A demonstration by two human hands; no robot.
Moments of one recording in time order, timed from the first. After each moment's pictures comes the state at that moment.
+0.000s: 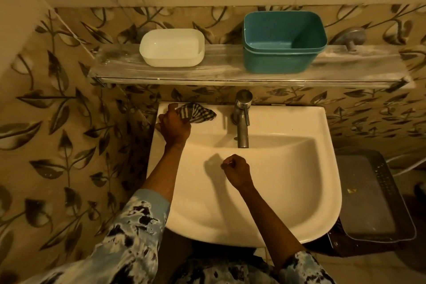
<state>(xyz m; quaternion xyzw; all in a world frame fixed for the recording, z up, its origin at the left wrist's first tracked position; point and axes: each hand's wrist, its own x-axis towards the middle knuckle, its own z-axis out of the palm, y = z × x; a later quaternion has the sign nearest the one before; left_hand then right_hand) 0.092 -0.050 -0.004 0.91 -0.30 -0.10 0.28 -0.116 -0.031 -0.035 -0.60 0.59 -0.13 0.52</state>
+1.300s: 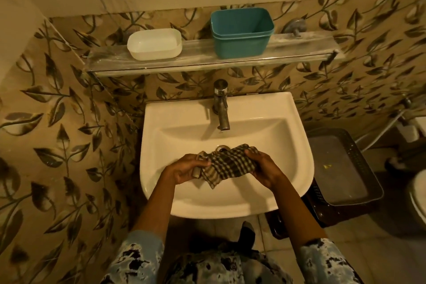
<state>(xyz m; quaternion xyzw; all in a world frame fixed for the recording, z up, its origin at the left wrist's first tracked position) 0.012 0.053 -0.011 0.59 -0.19 -0.73 0.30 -0.235 -0.018 -0.015 -0.25 0.45 -0.27 0.82</state>
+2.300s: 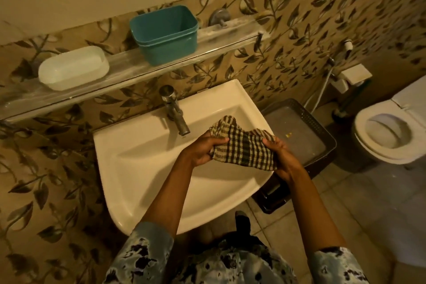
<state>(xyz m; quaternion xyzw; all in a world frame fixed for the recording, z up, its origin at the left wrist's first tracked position) -0.106 -0.030 0.036 0.45 -0.28 -0.80 0.29 -0.338 0.009 0.029 -0.14 0.46 -0.47 0.74</state>
